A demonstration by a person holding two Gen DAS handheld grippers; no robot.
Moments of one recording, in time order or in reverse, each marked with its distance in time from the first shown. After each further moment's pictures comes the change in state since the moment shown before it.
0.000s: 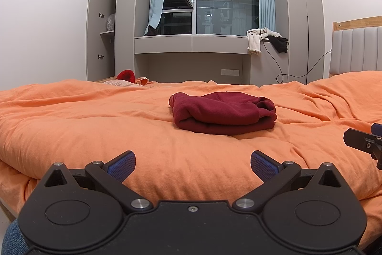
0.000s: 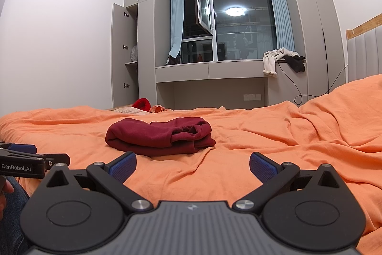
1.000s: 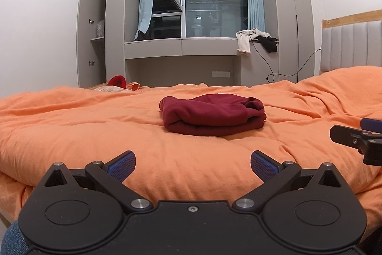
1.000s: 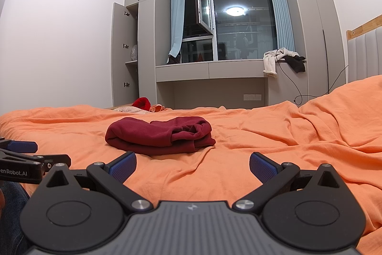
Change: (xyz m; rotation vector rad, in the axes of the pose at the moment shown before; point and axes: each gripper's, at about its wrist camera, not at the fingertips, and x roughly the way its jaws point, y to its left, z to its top) left arm -0.005 -0.004 -0.006 0.042 -0.018 -0.038; right arm 0.000 0.000 0.000 -0.001 0.002 0.000
